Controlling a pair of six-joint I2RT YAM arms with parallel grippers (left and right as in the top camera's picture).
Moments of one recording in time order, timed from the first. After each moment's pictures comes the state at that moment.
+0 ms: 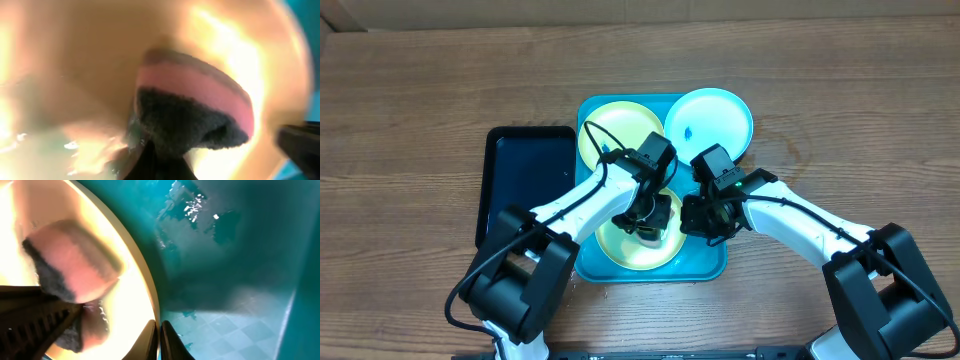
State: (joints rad) left arm -0.59 1.89 1.20 -0.84 0.15 -0.42; right arm 0.54 1.72 0.95 -0.59 -0.32 0.65
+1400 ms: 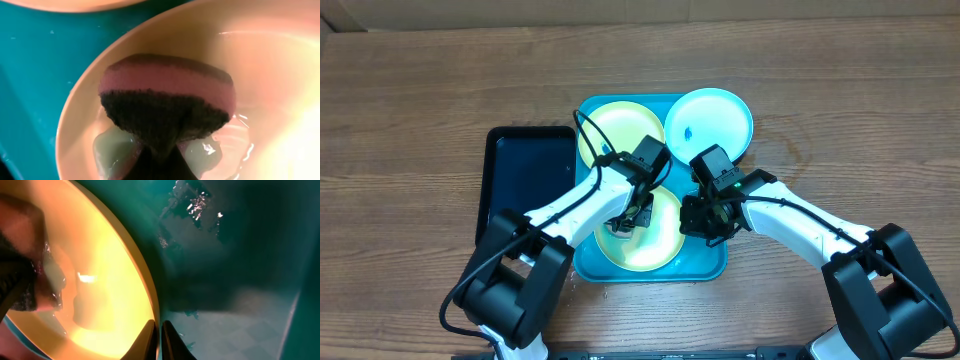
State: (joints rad) left arm -0.58 1.87 1.16 -0.82 -0.10 -0.44; right arm 0.54 1.72 0.95 -0.59 -0.33 0.65
